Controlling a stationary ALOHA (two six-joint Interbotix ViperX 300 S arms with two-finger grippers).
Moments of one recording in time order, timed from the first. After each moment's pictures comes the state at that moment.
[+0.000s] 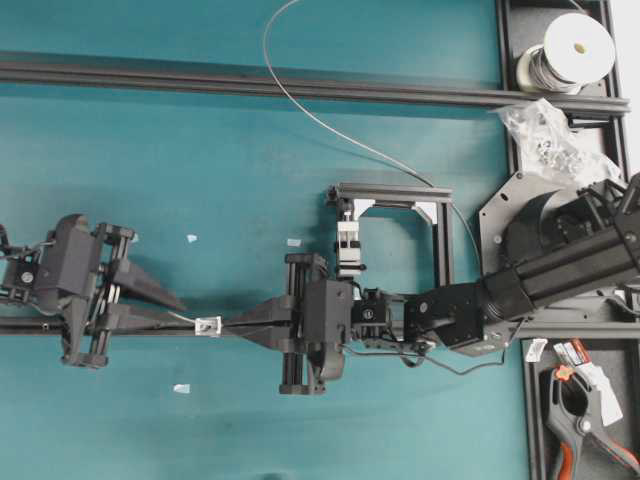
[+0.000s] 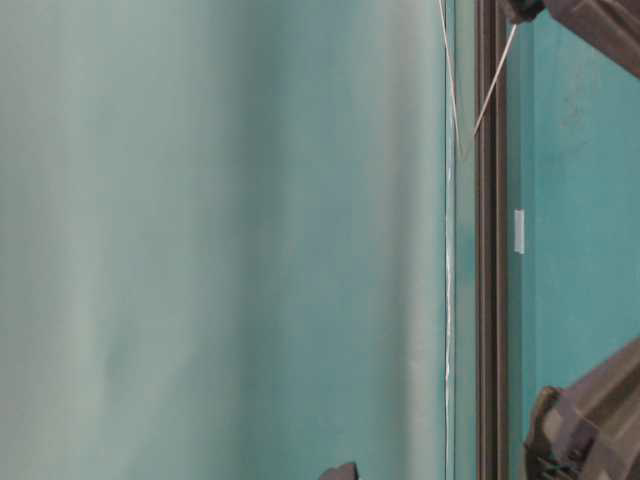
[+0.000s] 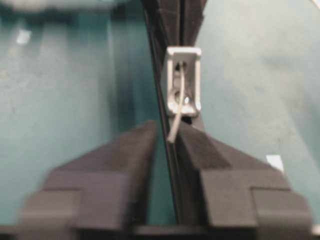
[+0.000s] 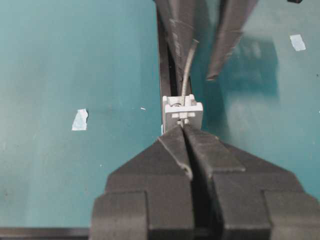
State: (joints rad) left arm -0.23 0.37 0.86 -0.06 -0.96 -0.13; right arm 0.44 0.22 0.86 0.65 -0.76 -0.08
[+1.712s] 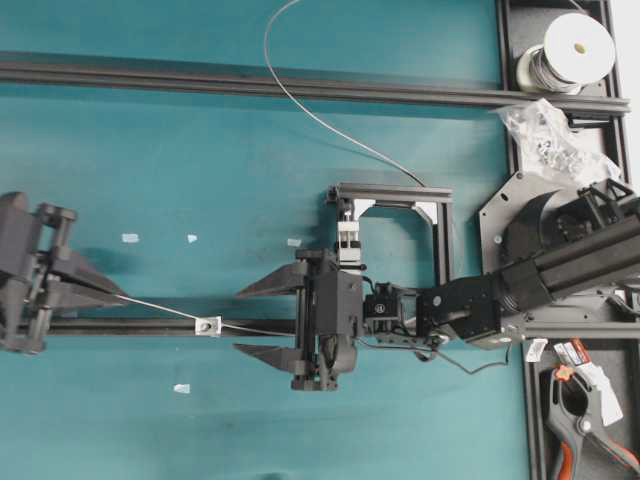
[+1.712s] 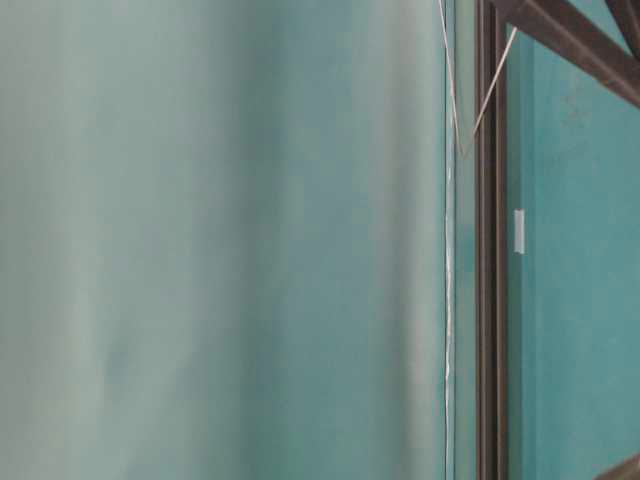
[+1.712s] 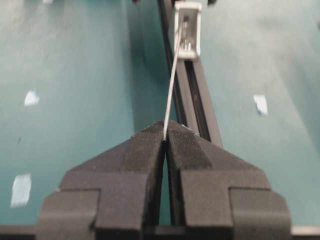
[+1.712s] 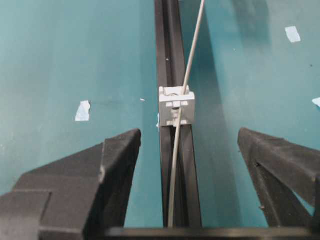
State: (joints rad) left arm -0.23 0.14 1.08 -0.06 -0.88 -0.13; right arm 0.44 0.16 0.90 0.65 -0.73 -0.07
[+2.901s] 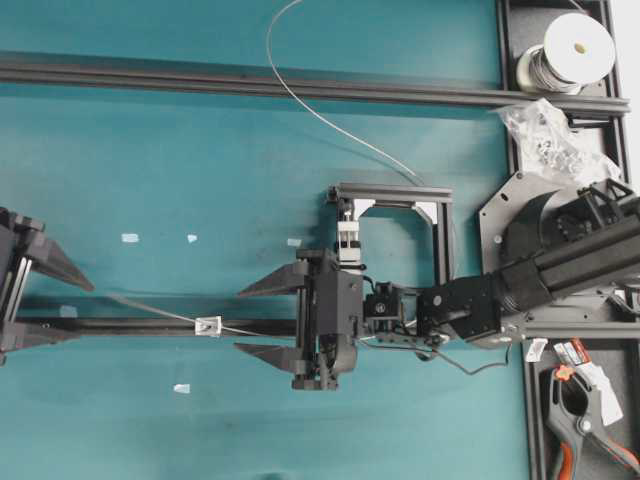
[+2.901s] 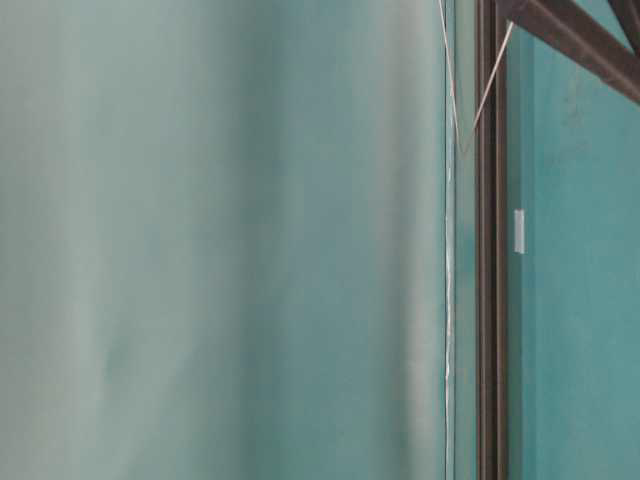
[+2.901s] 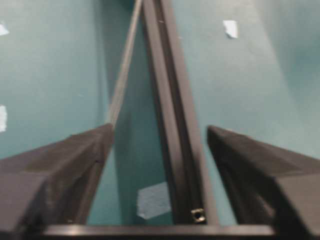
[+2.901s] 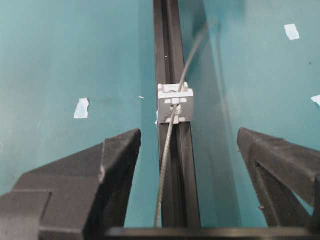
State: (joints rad) left arm -0.28 -0.01 1.13 -0.06 -0.61 -0.13; right arm 0.44 0.16 0.90 0.65 -0.73 -0.07
